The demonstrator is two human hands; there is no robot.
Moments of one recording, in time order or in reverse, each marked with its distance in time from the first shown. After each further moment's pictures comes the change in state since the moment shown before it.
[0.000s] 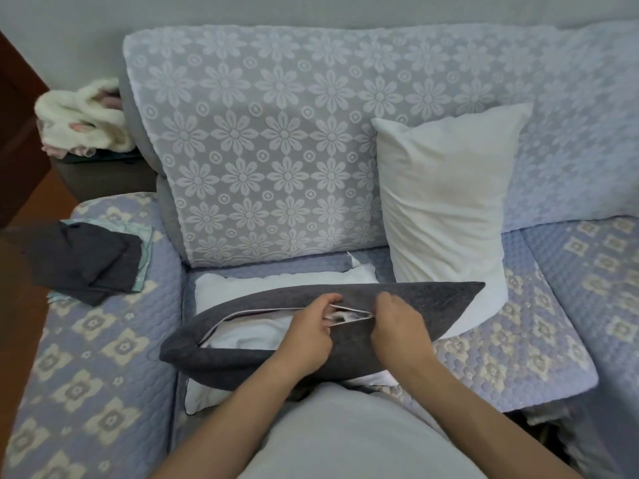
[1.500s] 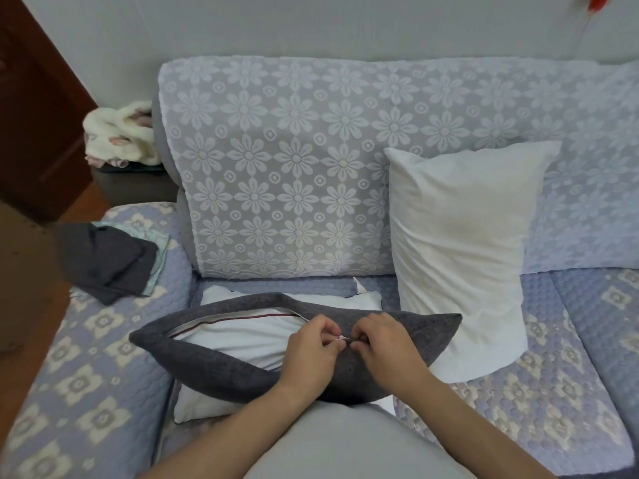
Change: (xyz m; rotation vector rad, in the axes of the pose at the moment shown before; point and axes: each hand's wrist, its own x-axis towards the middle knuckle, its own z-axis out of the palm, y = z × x) left_hand 0.016 0.046 0.038 0.107 0.330 -0.129; right_hand 0.055 0.053 0.000 0.140 -0.064 -0.412
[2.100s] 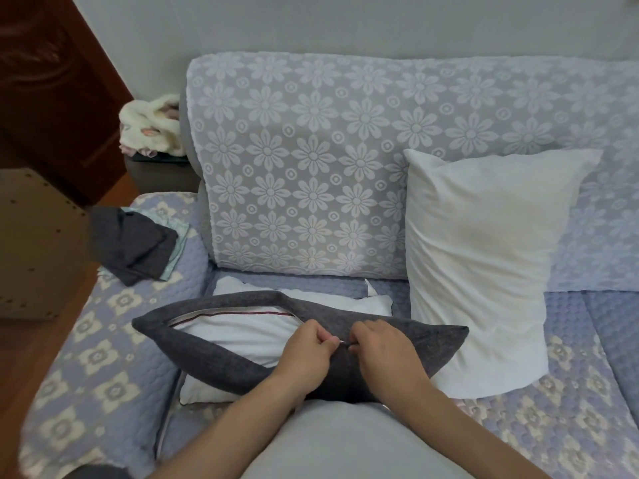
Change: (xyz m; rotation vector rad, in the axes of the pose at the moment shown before) left_hand -0.007 0.019 0.001 -0.028 -0.024 -0.277; right_hand 0.000 -0.001 -0.008 -0.254 0.037 -0.166
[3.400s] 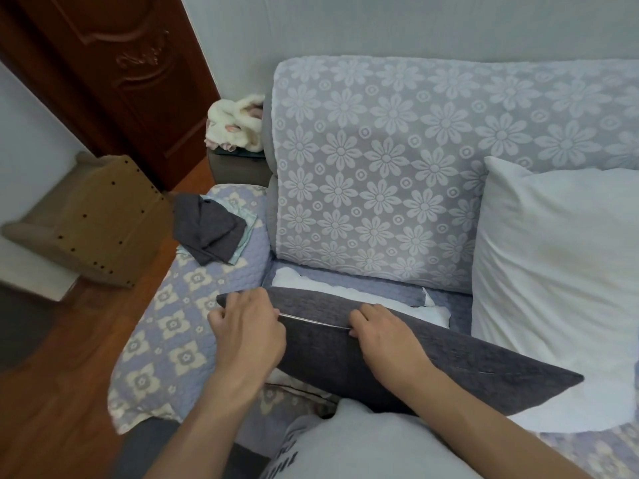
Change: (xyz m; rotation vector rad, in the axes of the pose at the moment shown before) left_hand -0.041 -0.045 -0.153 0.722 0.622 0.025; right_hand 0.048 -0.083 0.018 0.025 0.079 -0.313
